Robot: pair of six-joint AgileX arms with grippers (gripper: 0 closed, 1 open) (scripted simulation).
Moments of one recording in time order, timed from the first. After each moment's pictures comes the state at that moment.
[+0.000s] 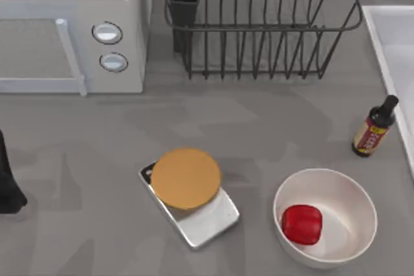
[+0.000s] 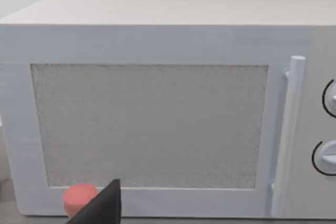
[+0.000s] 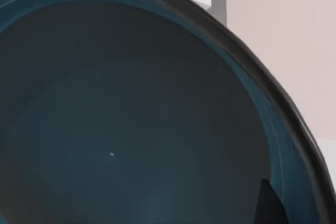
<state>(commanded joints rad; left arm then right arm) 0.00 0.00 0.00 0.00 0.00 0.00 -0.02 1.59 1.64 -0.83 0.36 -0.37</state>
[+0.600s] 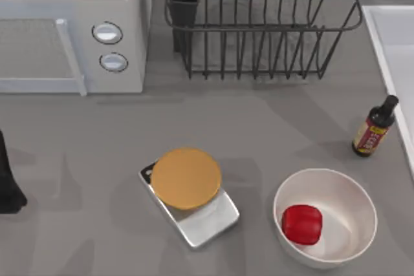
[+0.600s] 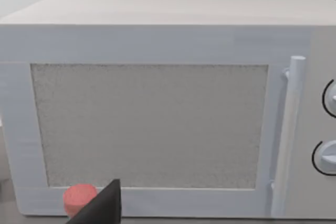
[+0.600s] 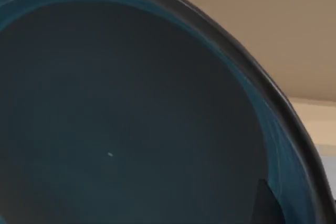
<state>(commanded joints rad) 0.00 0.00 0.00 0.00 0.00 0.00 0.67 1.65 1.65 -0.13 0.75 -0.03</state>
